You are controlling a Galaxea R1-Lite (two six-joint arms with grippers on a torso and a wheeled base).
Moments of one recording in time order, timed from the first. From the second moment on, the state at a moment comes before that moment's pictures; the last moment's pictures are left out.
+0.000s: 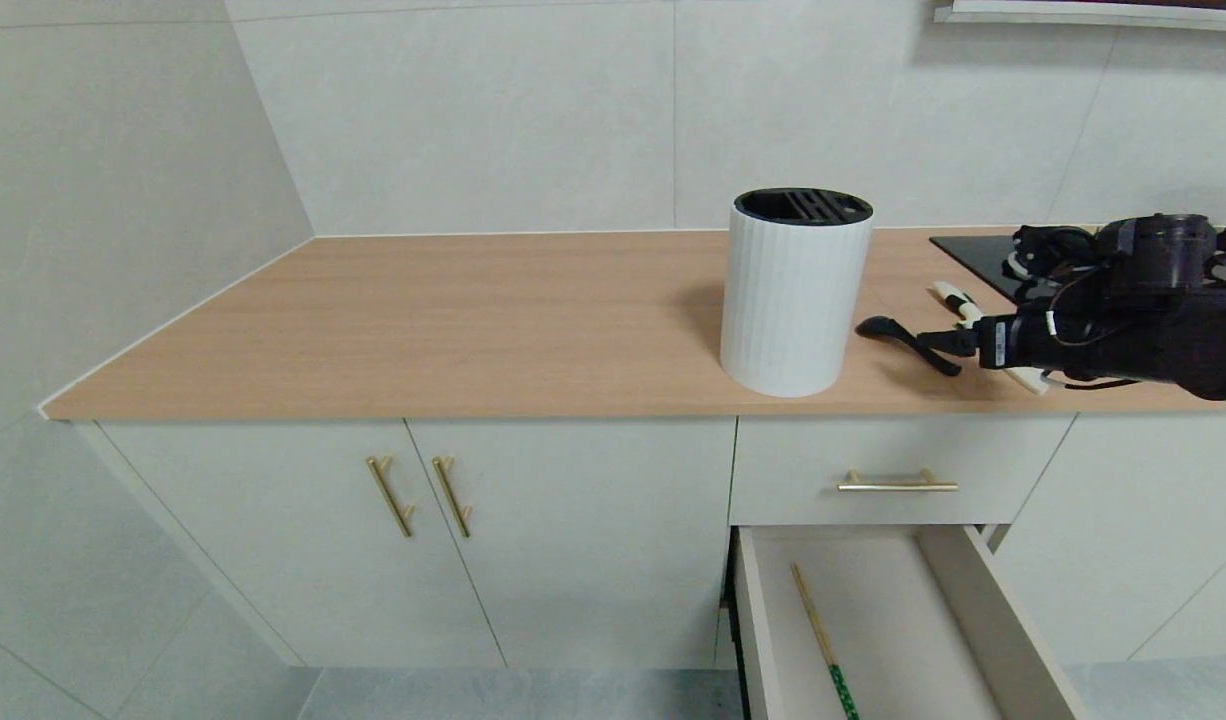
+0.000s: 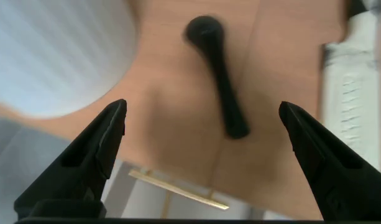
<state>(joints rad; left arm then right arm) 0.00 0.00 0.00 0.00 0.05 -0.01 -0.04 1.97 -1.33 -0.29 0.30 -0.09</state>
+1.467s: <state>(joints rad) 0.00 0.00 0.00 0.00 0.05 -0.01 -0.01 2.17 -1.42 -0.41 0.17 -0.12</state>
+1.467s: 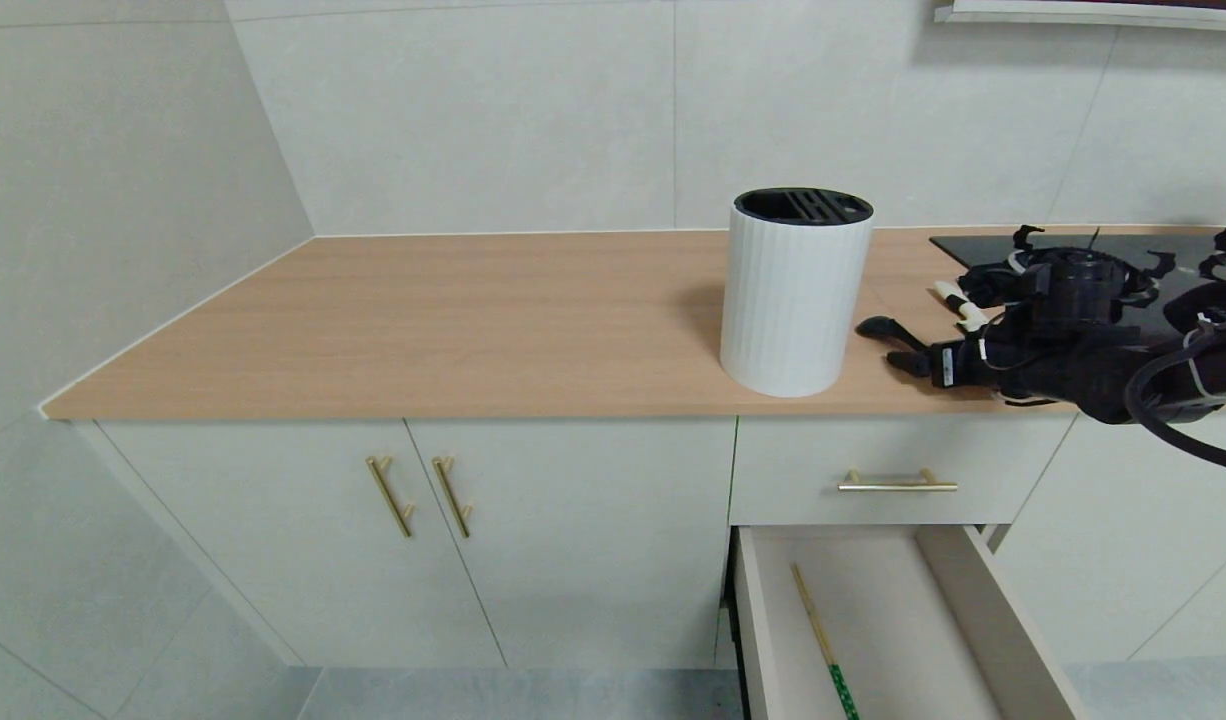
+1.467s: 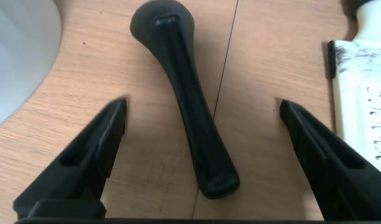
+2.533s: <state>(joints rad) 0.00 0.00 0.00 0.00 0.05 -0.01 0.00 2.11 -1.40 -0.37 0.17 -0.10</state>
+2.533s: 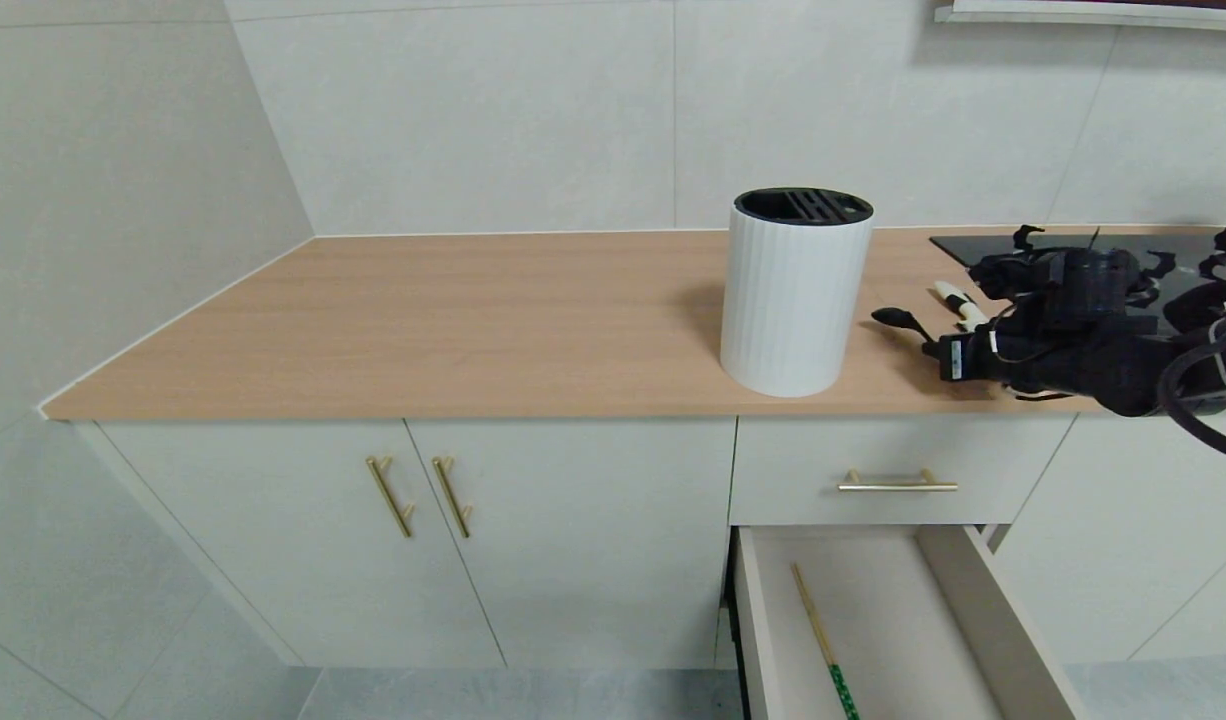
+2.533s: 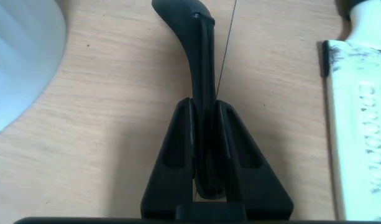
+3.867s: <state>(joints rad) 0.00 0.00 0.00 0.00 0.05 -0.01 0.05 1.41 -0.81 0.00 0.18 0.04</state>
